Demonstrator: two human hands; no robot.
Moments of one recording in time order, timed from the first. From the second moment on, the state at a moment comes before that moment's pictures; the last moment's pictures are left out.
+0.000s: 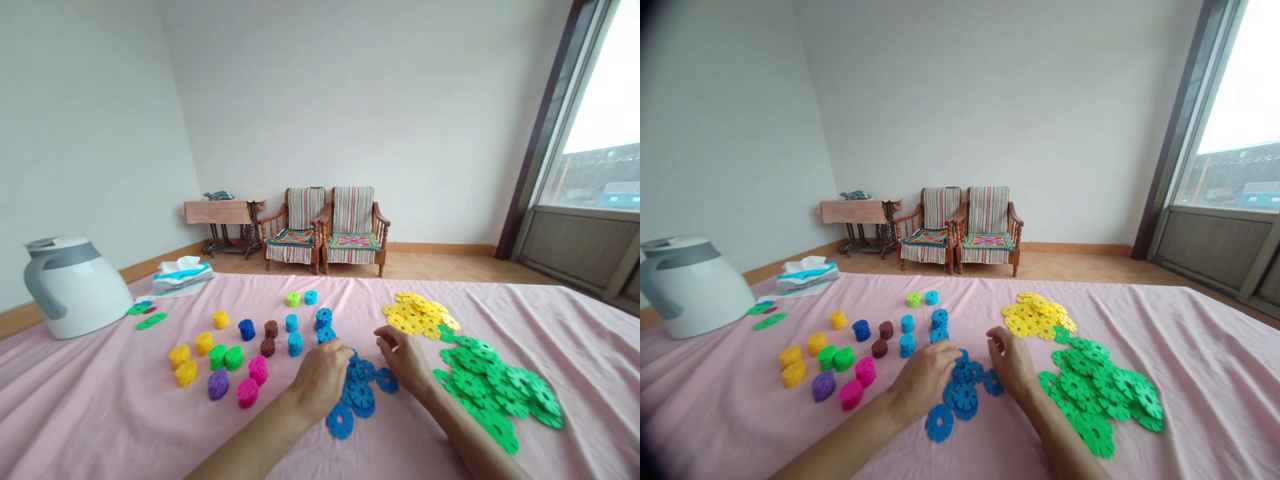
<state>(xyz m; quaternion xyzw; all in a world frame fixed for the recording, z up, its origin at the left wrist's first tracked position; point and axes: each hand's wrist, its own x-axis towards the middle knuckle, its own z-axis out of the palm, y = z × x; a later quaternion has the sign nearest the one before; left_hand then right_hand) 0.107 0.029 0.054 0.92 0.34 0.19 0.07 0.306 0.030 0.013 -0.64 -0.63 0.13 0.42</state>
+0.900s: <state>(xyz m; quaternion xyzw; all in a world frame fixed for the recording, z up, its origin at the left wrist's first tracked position) 0.070 0.012 0.037 0.82 0.41 0.37 0.17 0.287 0.028 0.004 -0.67 -0.64 0.07 0.36</state>
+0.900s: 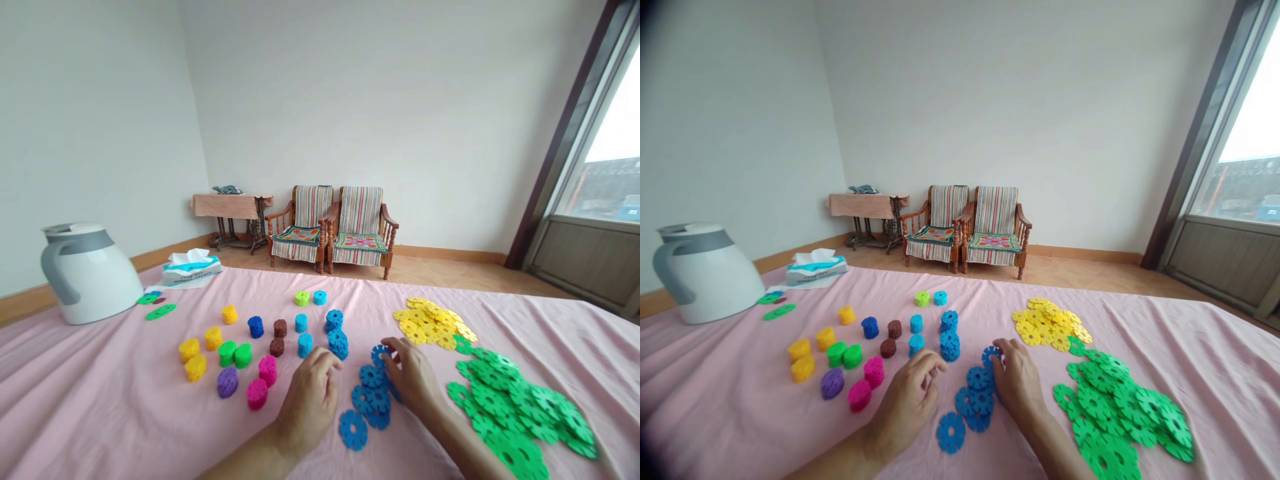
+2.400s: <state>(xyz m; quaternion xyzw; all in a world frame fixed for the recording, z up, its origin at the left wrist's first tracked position) 0.074 0.020 0.002 0.73 0.42 0.41 0.36 0.225 0.067 0.051 -0.59 -0.43 0.48 0.49</state>
